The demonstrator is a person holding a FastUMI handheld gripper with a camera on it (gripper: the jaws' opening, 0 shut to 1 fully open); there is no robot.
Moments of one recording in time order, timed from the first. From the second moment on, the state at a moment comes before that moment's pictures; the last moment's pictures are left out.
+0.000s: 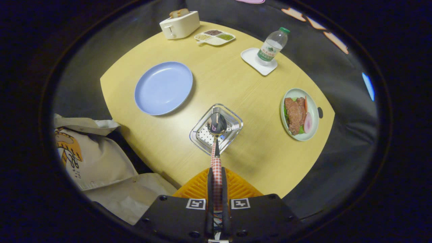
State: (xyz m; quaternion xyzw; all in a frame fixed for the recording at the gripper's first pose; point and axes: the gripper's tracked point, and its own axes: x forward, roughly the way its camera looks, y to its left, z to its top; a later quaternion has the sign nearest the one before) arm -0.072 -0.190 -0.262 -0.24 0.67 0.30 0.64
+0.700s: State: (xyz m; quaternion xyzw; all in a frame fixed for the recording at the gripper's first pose) arm -0.057 -0.177 -0.256 -0.23 0.69 0.28 0.62
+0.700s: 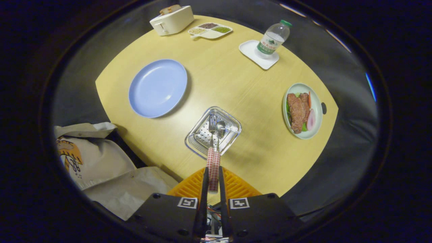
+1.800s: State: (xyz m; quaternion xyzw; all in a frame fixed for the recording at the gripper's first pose) arm -0.045 -0.096 -0.199 0.07 0.52 0.16 0.84
